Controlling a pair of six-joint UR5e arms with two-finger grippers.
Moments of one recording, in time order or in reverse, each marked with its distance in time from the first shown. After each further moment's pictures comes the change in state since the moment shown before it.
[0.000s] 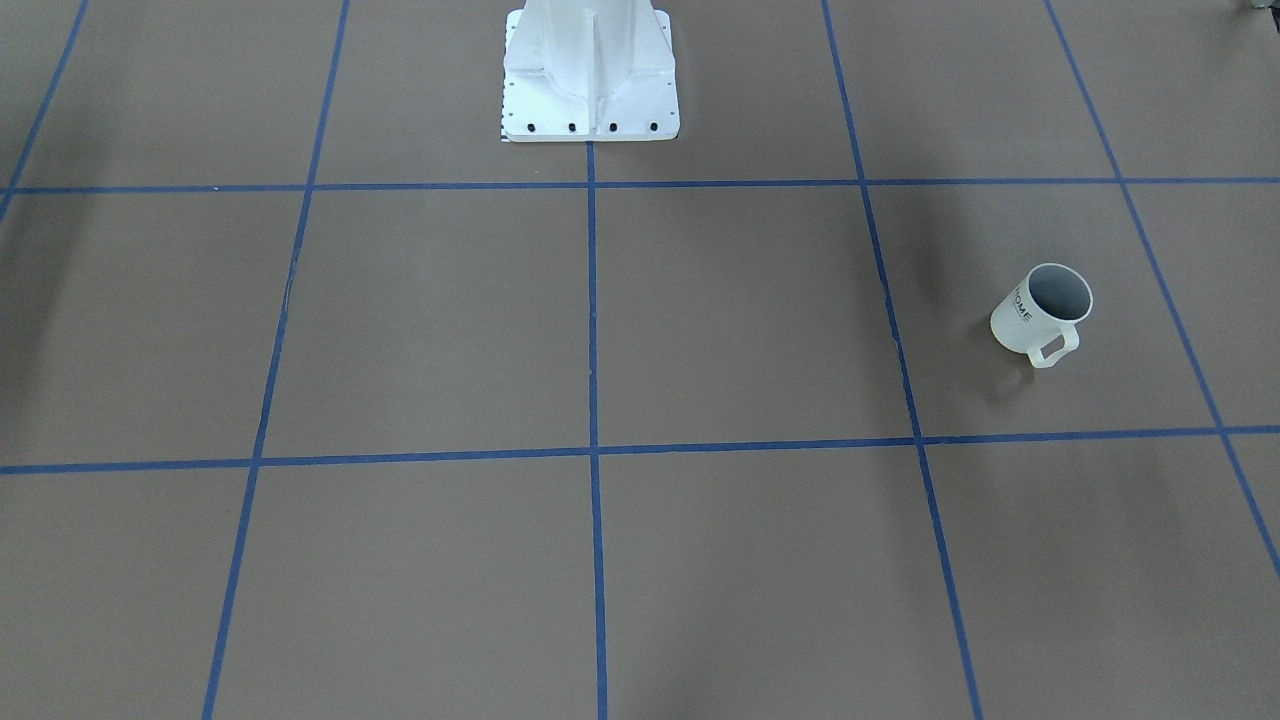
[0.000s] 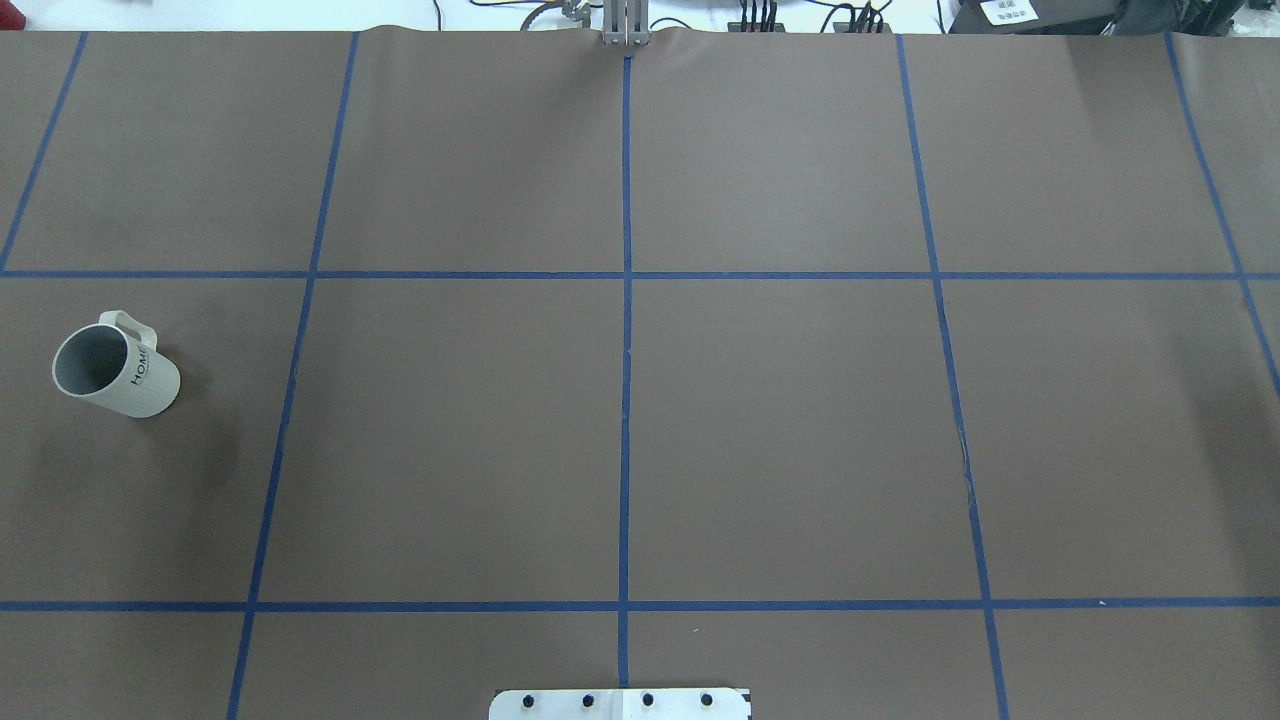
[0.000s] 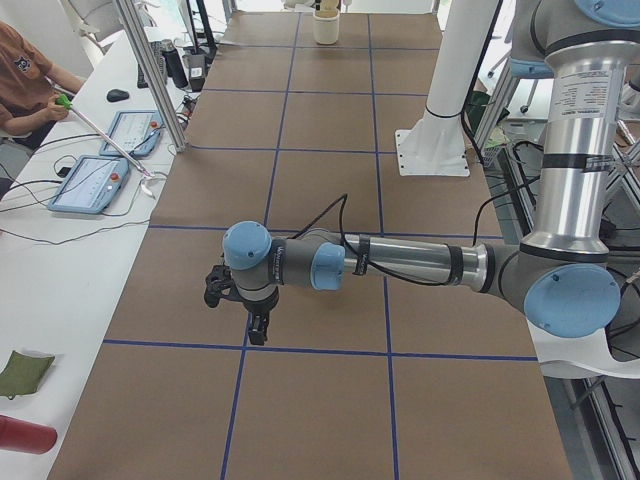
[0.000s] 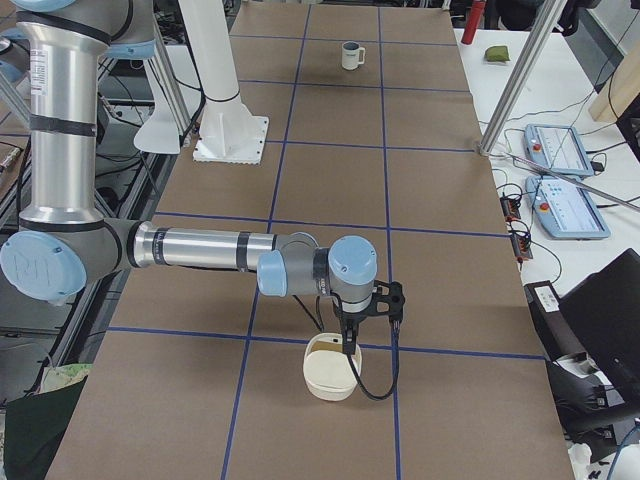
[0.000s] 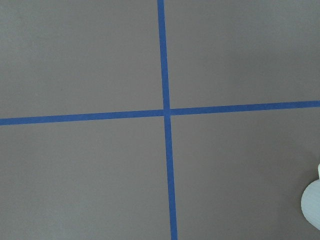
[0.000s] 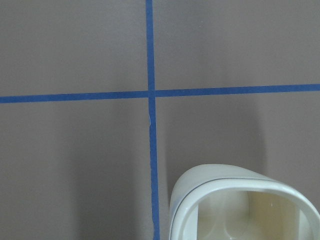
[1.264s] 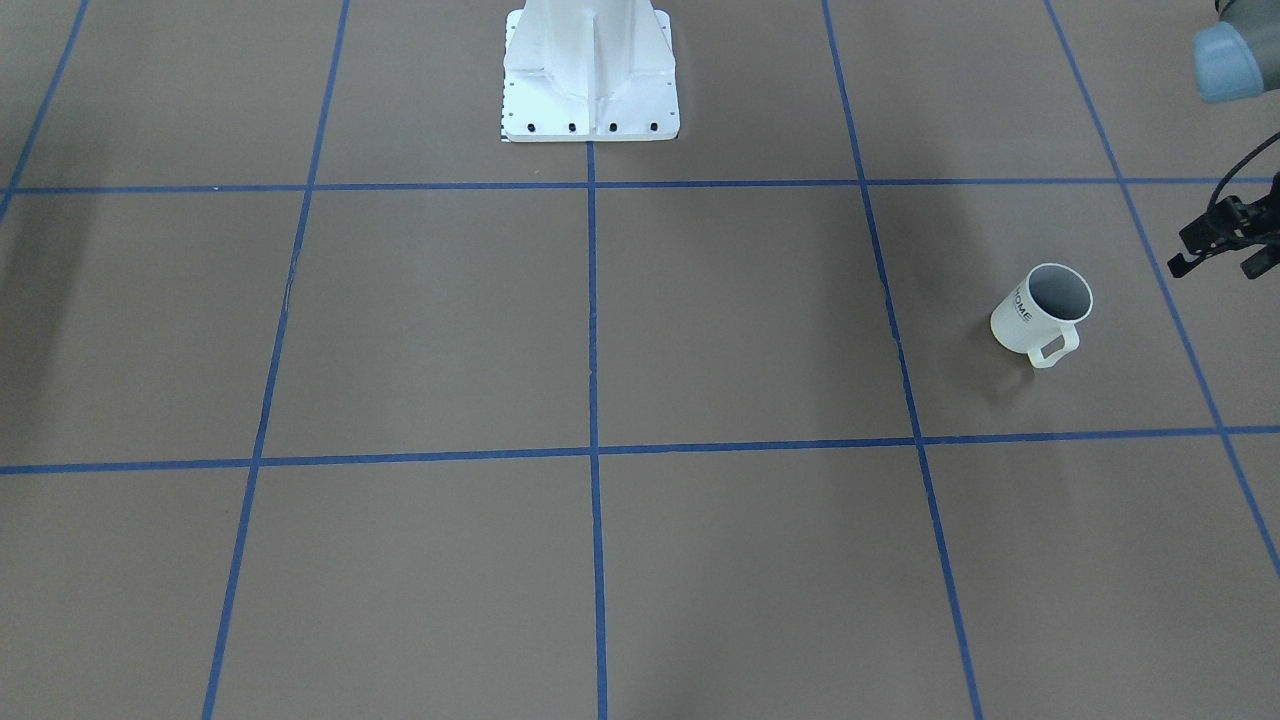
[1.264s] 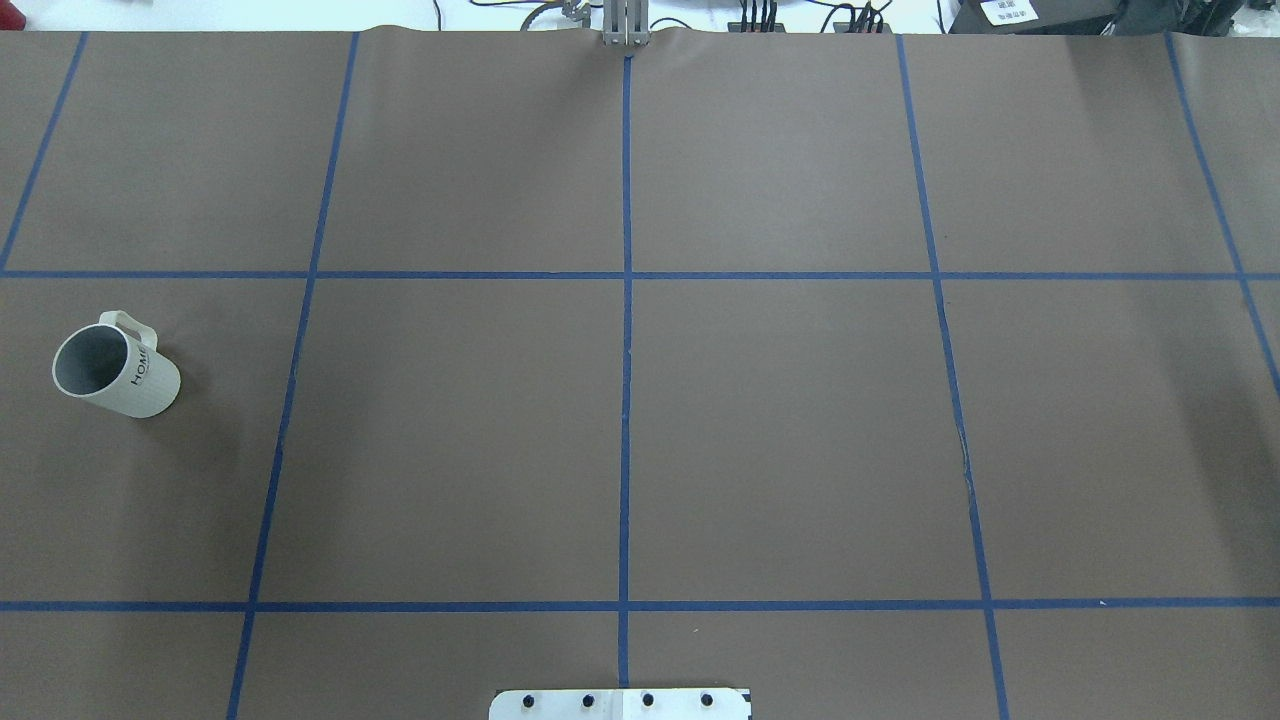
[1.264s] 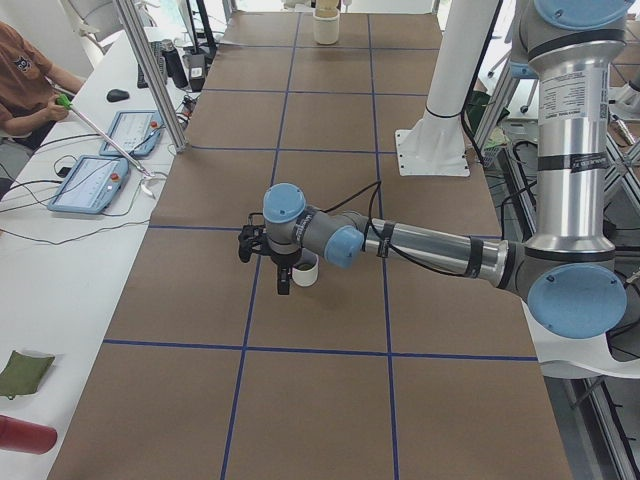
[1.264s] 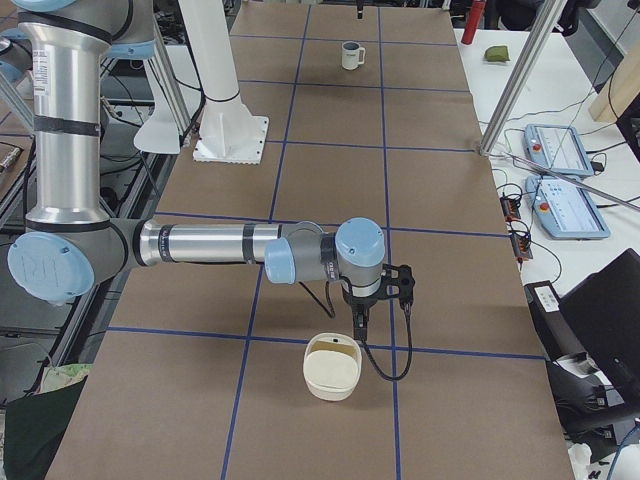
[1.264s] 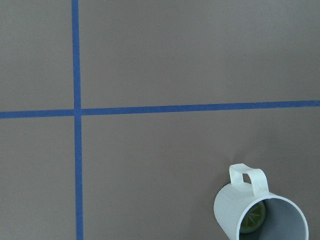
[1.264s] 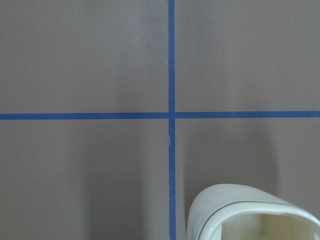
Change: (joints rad) left arm 0.265 0.125 -0.182 -0.296 0.013 -0.548; right arm -0.001 0.025 0.033 -0.005 0.005 0.013
